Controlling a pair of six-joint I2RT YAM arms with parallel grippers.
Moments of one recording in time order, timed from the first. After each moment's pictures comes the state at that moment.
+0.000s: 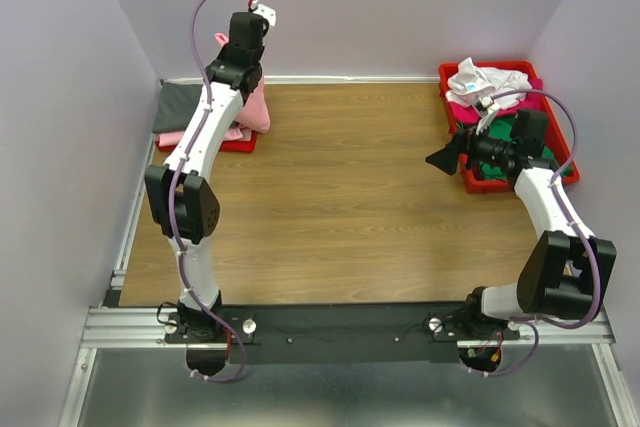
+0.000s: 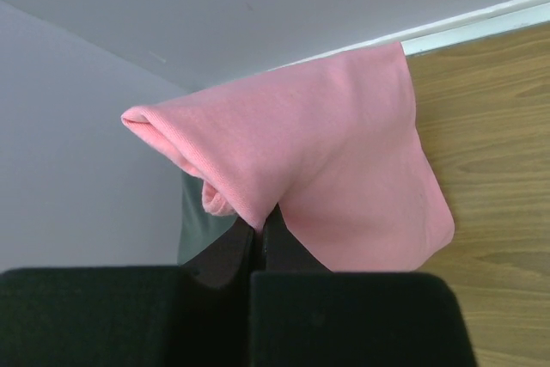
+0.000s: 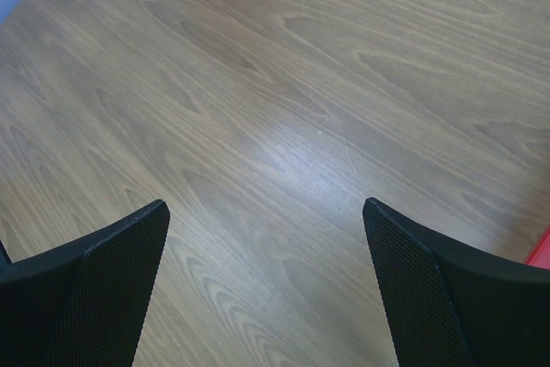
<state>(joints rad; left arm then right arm) -0.25 1.98 2.05 -0.53 -0.47 0.33 -0.19 1.39 0.98 -0.23 -0.97 -0.21</state>
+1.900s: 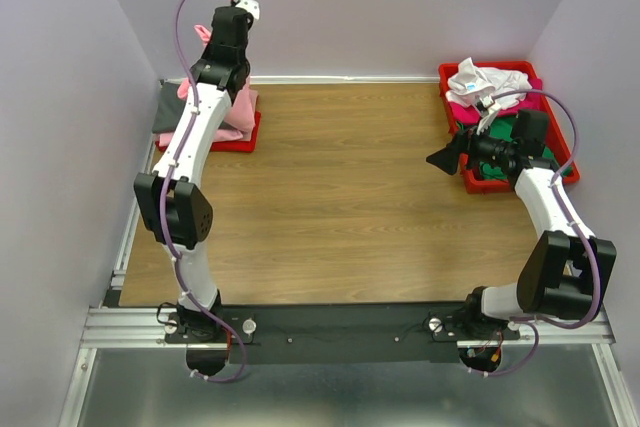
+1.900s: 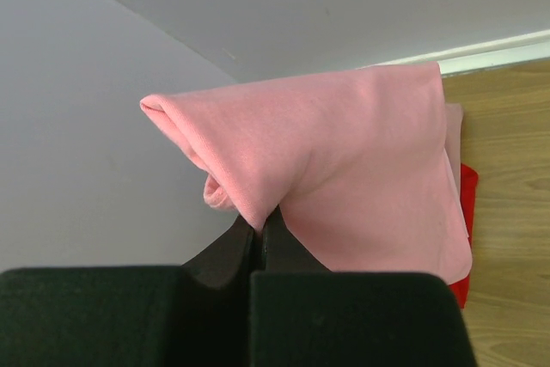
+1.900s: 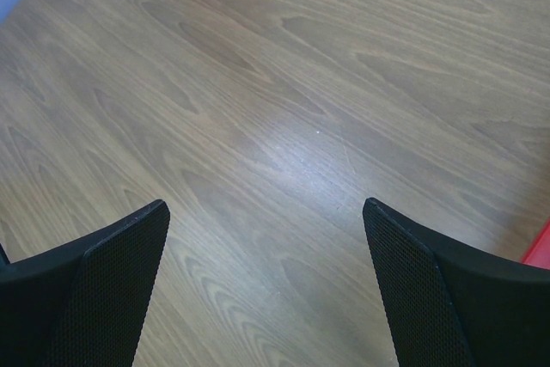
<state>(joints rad) -0.22 1.89 2.03 -0.51 -0.54 0.39 -0.20 1.39 0.98 -0.23 -0.97 -0.21</state>
